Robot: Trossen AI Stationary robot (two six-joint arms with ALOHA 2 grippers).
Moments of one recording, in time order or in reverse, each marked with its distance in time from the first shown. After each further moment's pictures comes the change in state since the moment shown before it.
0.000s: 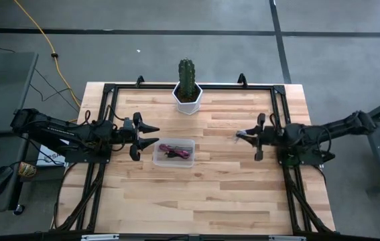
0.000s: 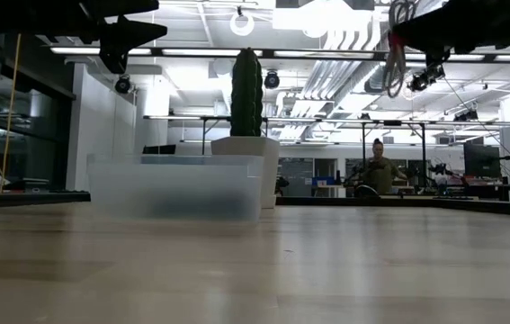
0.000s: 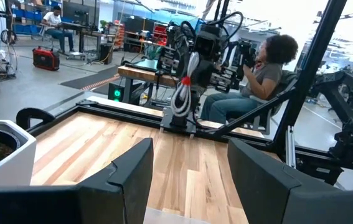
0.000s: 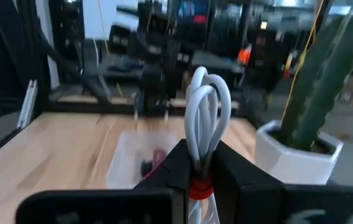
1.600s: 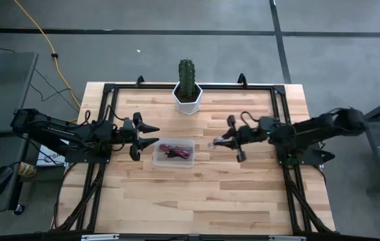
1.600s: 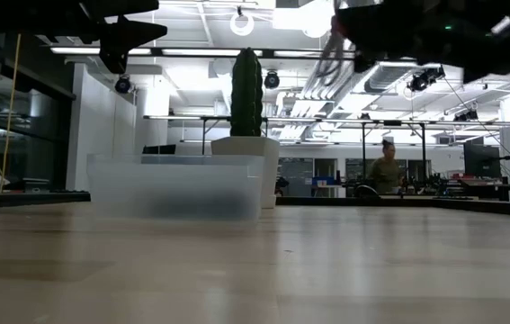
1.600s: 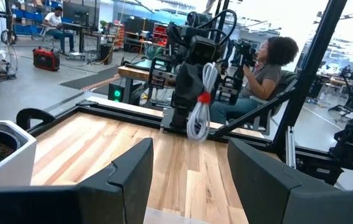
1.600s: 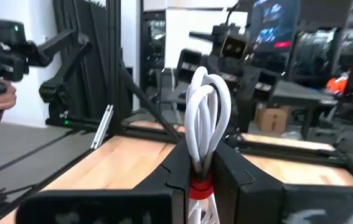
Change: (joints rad) left arm 0.000 0.000 0.000 0.001 -0.001 0.000; right arm -0.256 0.674 0.090 0.681 -0.623 0.049
